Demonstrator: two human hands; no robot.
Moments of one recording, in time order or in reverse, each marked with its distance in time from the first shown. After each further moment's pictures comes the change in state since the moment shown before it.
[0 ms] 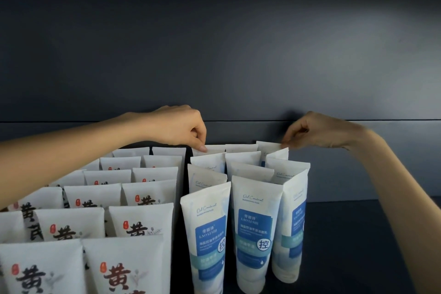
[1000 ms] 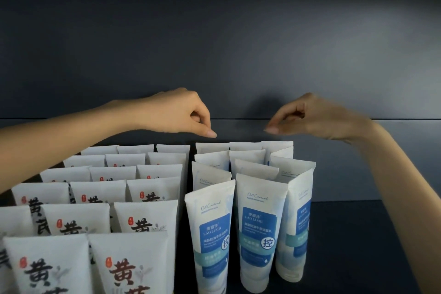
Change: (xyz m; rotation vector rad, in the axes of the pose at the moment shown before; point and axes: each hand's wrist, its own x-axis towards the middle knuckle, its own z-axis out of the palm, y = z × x) left_hand -0.017 0.002 -0.019 -0.159 0.142 0.021; right_hand -0.009 -0.047 0.006 0.067 0.106 -0.191
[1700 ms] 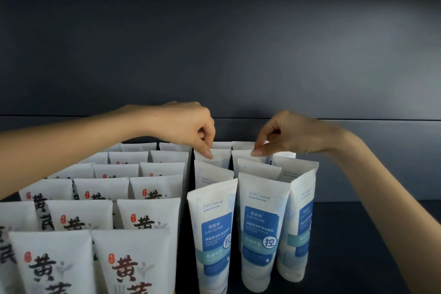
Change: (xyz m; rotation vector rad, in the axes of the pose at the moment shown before) left_hand -0.002 0.010 0.009 0.145 -0.200 0.009; right_hand 0.012 -0.011 0.032 -0.130 -0.168 0.007
